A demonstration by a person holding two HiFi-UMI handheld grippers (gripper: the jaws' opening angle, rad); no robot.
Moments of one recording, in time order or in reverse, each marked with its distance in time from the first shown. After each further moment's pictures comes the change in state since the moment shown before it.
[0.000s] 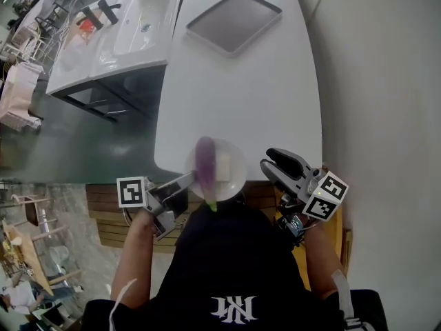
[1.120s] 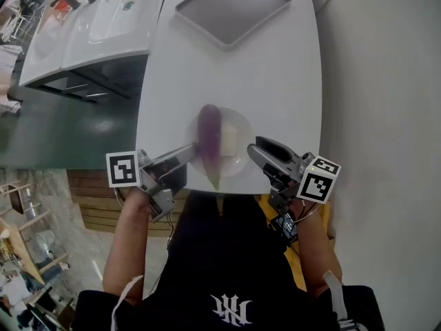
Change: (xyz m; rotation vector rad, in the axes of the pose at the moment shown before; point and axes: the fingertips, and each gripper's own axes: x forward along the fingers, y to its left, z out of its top) left arm 0.072 -0.004 0.092 -0.003 0.002 -0.070; right arm 0.058 -0.081 0.007 0.333 0.165 -0.097
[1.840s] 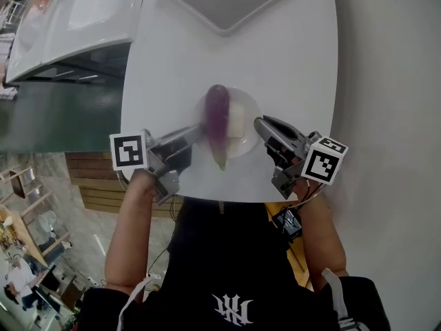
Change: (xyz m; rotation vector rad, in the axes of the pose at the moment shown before) left arm 0.062 0.071 0.021 0.022 0.025 0.121; right arm 0.011 -0.099 0.018 0.067 0.052 -0.057
